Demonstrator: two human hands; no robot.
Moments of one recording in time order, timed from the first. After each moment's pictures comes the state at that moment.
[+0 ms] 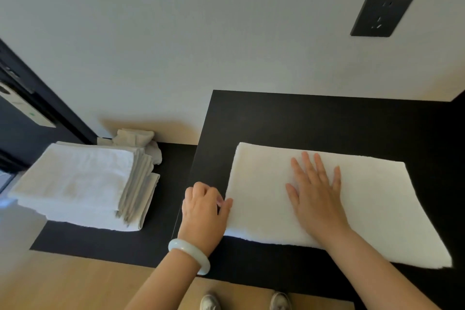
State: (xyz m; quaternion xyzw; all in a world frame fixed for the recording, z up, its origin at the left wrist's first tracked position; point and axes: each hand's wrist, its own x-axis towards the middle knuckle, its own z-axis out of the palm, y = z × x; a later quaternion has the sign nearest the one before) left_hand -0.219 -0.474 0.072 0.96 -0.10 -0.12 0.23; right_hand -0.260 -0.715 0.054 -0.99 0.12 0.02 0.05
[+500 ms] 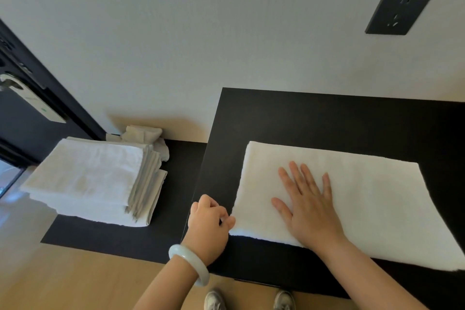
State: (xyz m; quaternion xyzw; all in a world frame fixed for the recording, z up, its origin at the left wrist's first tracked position) left_hand -0.231 -0.453 0.082 0.94 -0.10 -0.24 0.24; right_hand -0.269 -0.687 0.046 -1.00 0.06 0.06 0.03
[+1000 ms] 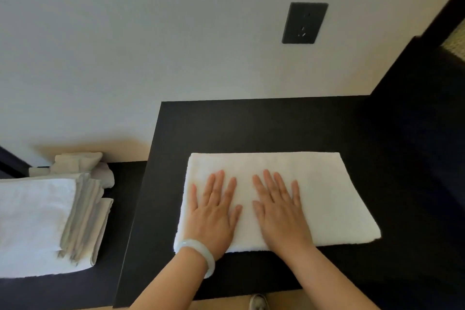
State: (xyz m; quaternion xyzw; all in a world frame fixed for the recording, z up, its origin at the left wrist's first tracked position) left_hand -0.227 -0.561 0.042 0.94 -0.33 -0.07 0.05; right_hand -0.303 -0.726 0.043 -0.99 0.15 0.03 0.05
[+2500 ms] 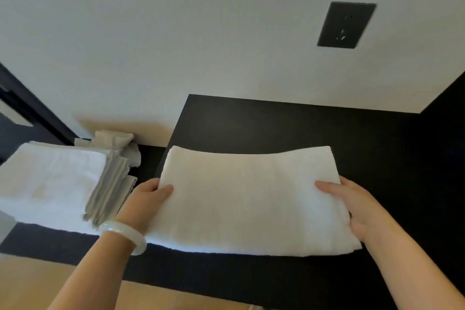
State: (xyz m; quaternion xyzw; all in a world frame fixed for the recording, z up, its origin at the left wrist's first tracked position) left_hand -0.195 -0.474 0.113 0.80 0.18 -0.22 0.53; right_hand -0.281 -0.847 0.109 -0.62 0.42 0.09 0.66
